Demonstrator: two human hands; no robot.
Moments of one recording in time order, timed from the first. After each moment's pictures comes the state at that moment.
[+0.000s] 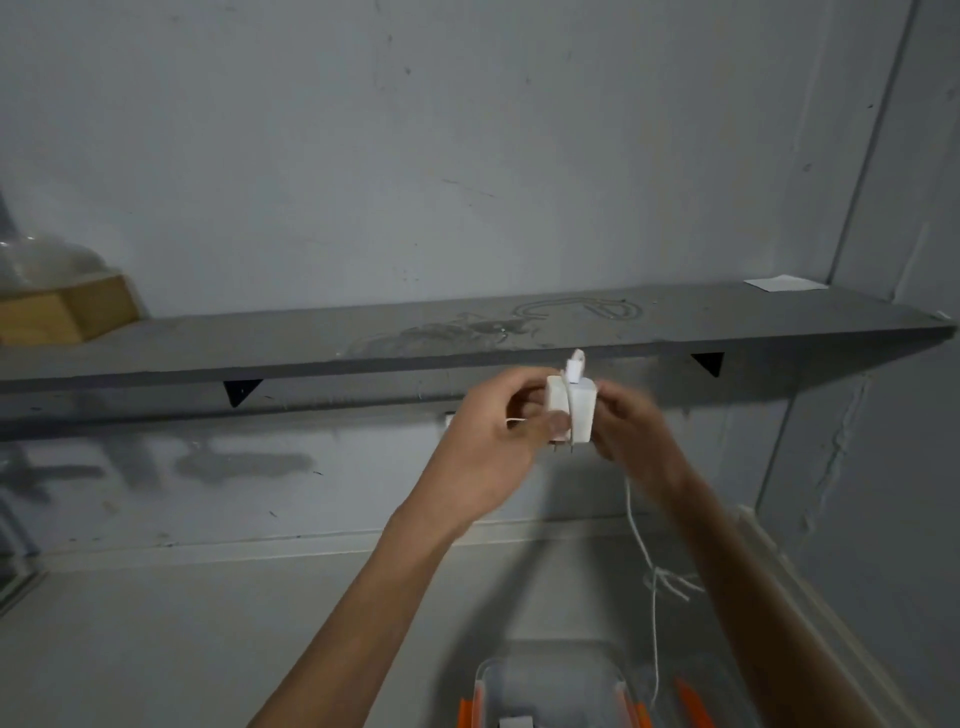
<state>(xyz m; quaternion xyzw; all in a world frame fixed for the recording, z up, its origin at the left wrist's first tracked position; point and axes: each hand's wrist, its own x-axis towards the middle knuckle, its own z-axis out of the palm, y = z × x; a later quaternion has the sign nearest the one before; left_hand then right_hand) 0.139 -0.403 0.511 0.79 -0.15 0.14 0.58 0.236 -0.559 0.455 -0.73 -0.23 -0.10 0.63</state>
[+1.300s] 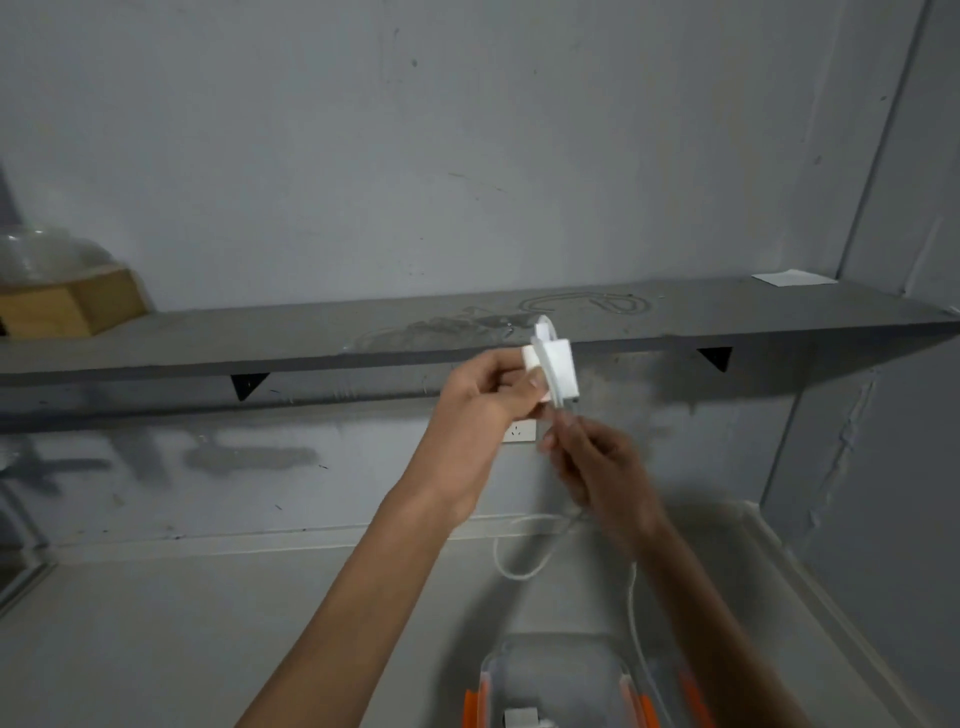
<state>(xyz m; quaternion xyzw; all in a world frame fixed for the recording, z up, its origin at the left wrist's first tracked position) 0.134 -0.393 0.520 0.67 -0.09 0.11 0.73 0.192 -0.527 0.434 -0.67 -0.18 -0.05 0.72</state>
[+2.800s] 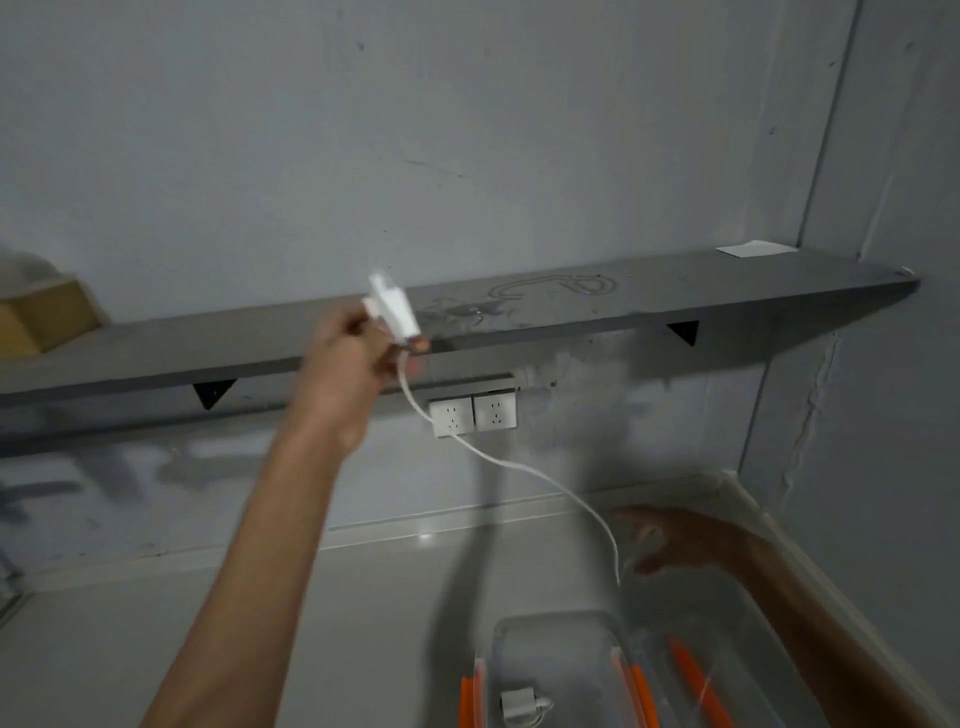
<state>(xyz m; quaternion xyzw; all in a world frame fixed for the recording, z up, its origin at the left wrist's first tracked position) 0.185 -0.324 0.530 0.65 -0.03 0.20 0.74 0.262 -0.681 0.297 -0.94 -0.17 0.22 0.19</state>
